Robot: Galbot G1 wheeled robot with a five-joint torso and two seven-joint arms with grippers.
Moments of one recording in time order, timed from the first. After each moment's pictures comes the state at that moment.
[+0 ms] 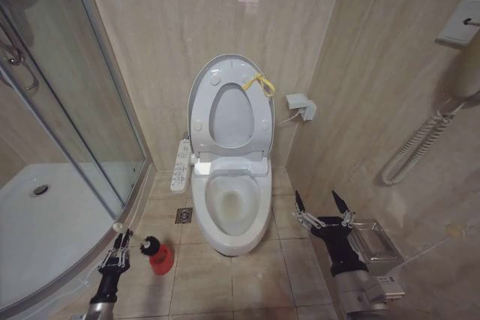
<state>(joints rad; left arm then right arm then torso) 1.30 -1.22 -0.56 -1.19 -0.61 -0.82 0.34 -1.72 1.48 0.55 2.37 0.16 0.03 0.04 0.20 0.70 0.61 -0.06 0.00</state>
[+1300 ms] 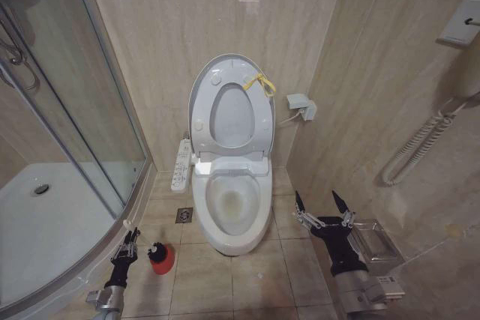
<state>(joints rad) 1.04 -1.21 -0.42 -0.78 -0.82 -0.82 0.47 -1.72 1.48 0.55 2.37 0.16 0.03 0.04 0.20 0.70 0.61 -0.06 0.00</state>
